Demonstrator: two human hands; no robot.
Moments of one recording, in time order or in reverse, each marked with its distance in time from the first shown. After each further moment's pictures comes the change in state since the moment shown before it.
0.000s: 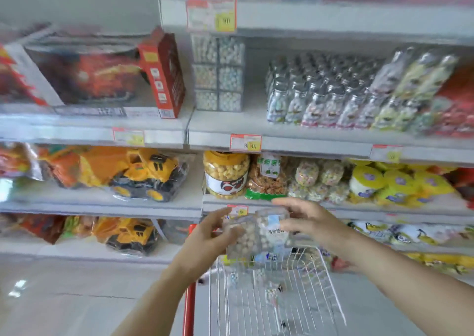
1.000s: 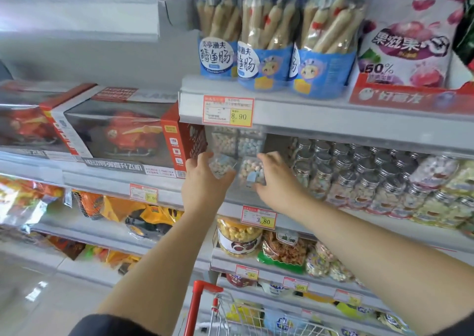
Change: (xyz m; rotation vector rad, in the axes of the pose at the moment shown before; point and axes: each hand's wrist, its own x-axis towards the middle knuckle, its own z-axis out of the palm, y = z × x) left_hand 0.161 0.155 -0.060 0.543 0.776 0.123; right_hand 0.147 -0.186 -0.035 -0.787 0.251 -0.395
